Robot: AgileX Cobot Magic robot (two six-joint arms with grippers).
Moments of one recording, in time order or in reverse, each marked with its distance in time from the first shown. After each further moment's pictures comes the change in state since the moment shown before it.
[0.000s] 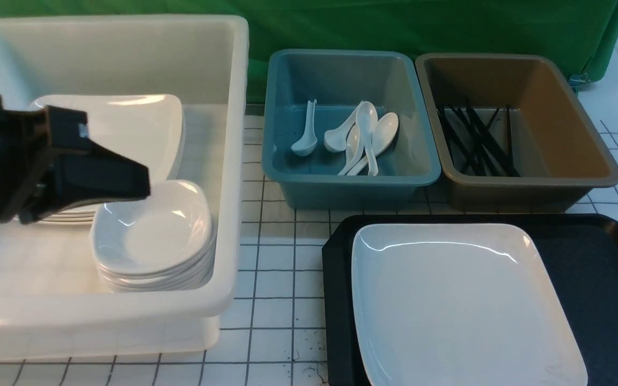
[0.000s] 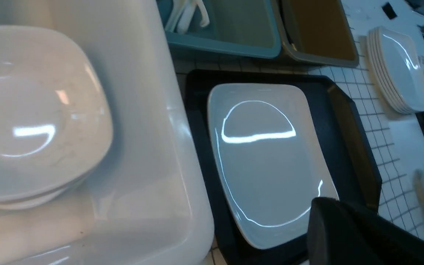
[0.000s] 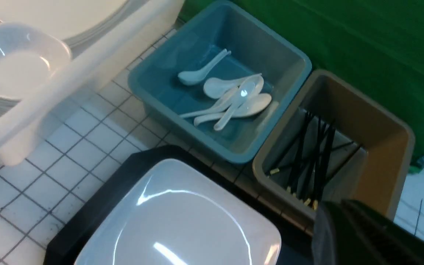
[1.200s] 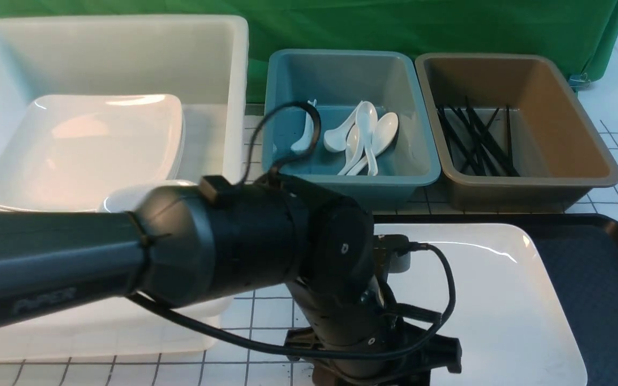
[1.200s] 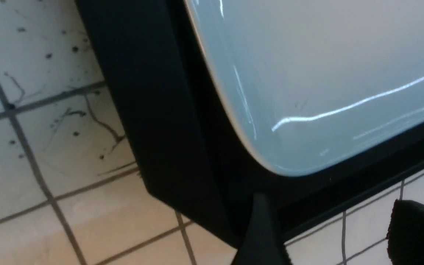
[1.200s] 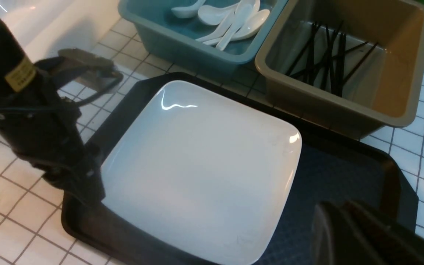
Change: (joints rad) right arm -0.002 -0.541 0.496 0.031 -0.001 0.179; left arm -0.857 0.789 -0.227 0.449 -0.217 -0.722
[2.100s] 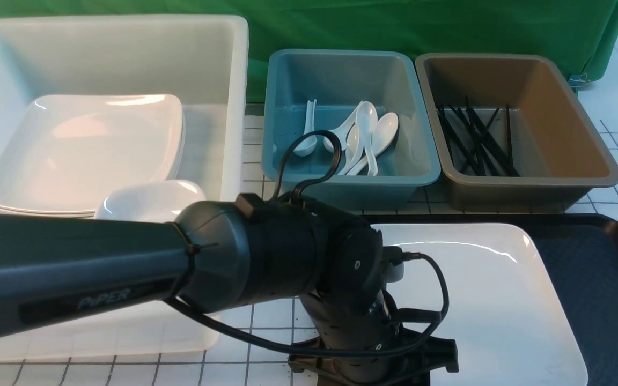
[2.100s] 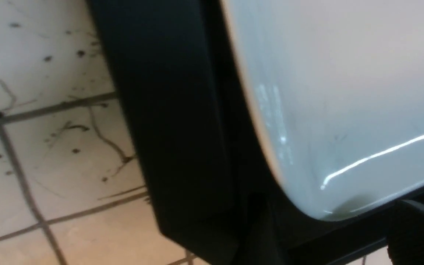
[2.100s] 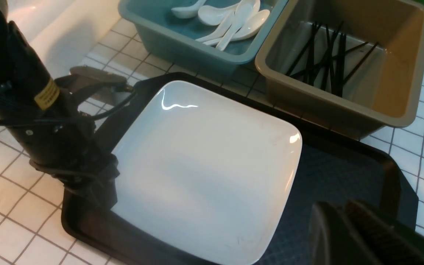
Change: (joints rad) right arm 0.000 0.000 0.000 0.000 0.000 -0.001; left arm 0.000 0.063 -0.001 0.015 -0.036 -0.085
